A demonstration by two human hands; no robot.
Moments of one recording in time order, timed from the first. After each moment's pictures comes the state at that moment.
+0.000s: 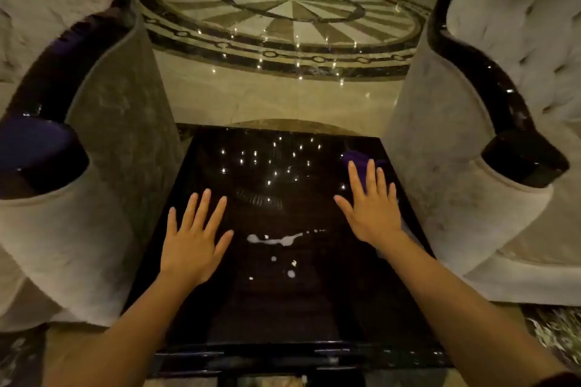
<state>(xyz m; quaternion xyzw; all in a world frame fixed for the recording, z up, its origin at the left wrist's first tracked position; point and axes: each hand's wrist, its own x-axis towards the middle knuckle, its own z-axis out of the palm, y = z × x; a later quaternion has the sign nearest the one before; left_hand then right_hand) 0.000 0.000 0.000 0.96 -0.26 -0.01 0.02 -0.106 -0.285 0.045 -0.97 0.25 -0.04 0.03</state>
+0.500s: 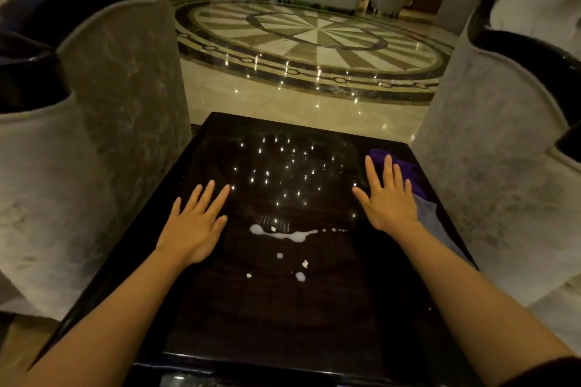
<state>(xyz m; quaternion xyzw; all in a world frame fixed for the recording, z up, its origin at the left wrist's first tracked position) 0.040 -0.012 -0.077 0.96 -0.25 -0.05 0.10 -0.058 -0.335 -0.037 -0.97 0.23 -0.06 0.01</state>
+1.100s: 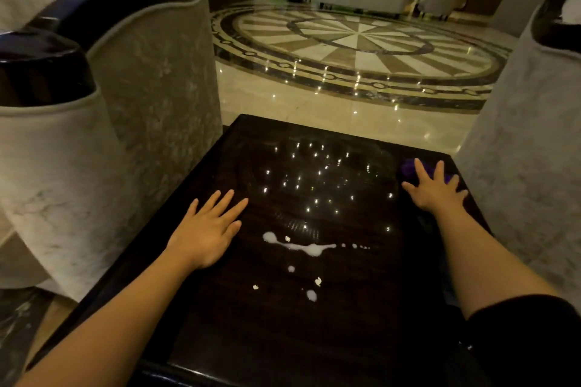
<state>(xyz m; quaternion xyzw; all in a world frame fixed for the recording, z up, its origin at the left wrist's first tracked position) 0.041 -0.012 -0.074 0.96 -0.24 -0.09 0.08 0.003 -0.416 -0.042 -0.94 0.33 0.03 0.08</state>
